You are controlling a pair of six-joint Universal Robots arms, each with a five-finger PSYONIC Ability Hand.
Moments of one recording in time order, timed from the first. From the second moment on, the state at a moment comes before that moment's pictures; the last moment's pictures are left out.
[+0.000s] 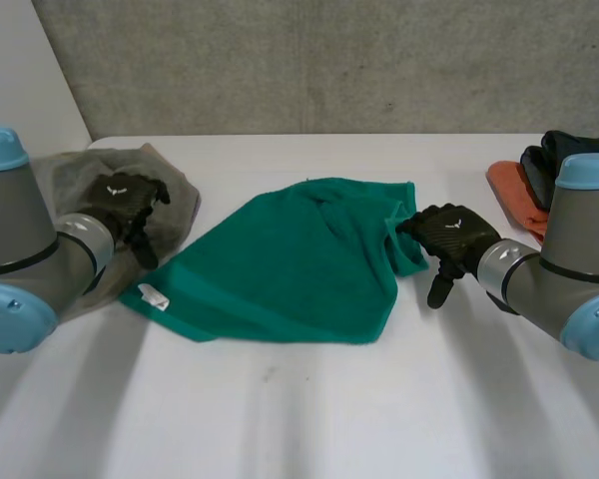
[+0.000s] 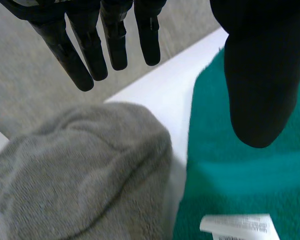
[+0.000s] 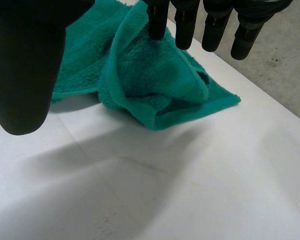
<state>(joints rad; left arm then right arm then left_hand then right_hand) 4.46 -2.01 -1.41 3.13 -1.53 3.45 1.85 -0.95 1.32 0.07 1.27 2.68 0.38 0.37 0.37 0.36 0.18 0.22 0.21 0.21 0.21 0.05</state>
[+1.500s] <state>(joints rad) 4.16 -1.43 -1.53 3.03 -1.44 3.64 2.08 -0.37 0.46 0.05 0.95 2.94 1.14 1.20 1.19 1.20 0.98 0.42 0.41 0.42 0.42 0.25</state>
